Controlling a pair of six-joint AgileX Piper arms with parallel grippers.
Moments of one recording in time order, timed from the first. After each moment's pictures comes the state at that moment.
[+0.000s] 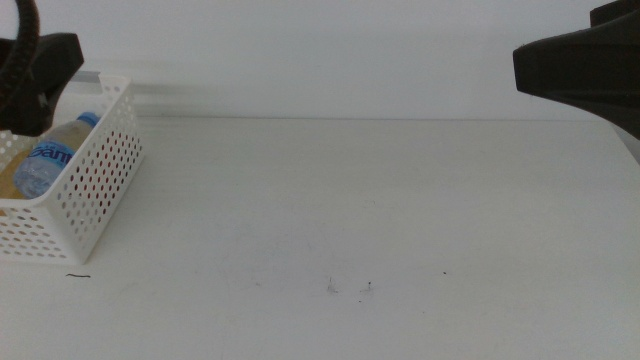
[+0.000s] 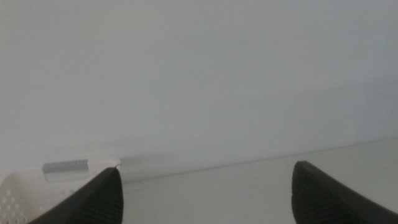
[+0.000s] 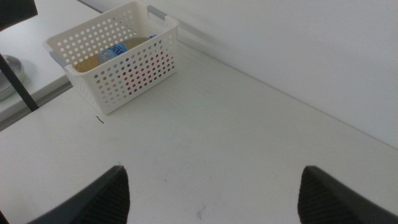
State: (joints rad) left arm -0.21 0.75 -0.81 -0.10 0.30 0.08; right arm 0.65 0.97 -1.30 0.09 0.87 -0.06
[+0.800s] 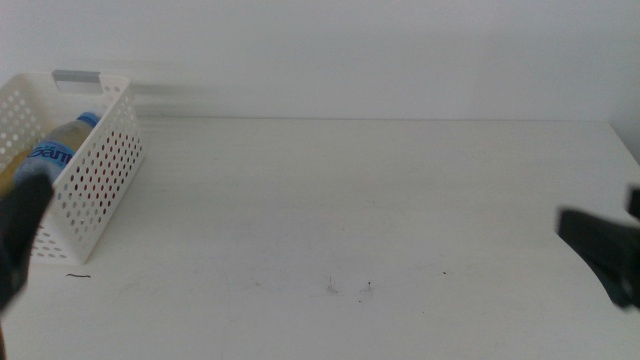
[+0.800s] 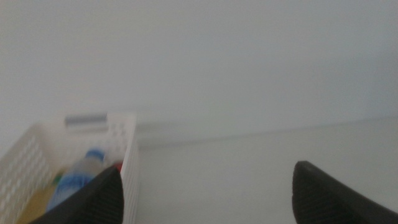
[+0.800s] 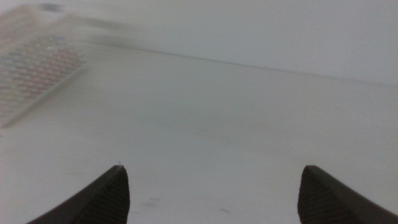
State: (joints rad) left arm -0.19 0.42 -0.44 -0.08 0.22 0.07; right arm 0.41 0.66 -0.54 0.16 0.33 -0.06
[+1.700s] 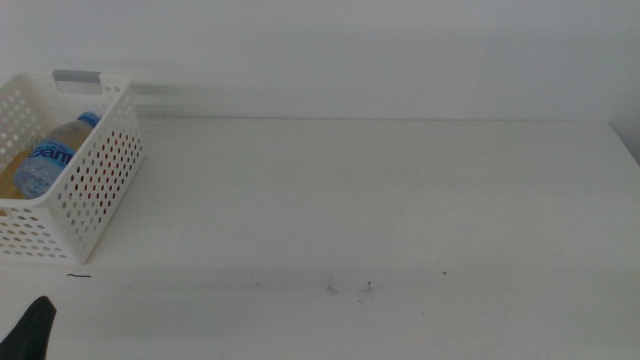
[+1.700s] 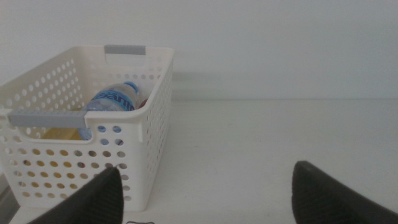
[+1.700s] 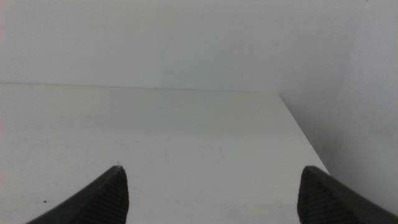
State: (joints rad) left arm -0.06 0.00 0.00 -0.14 0.17 0.07; right arm -0.05 0.00 0.00 0.00 0.22 -0.06
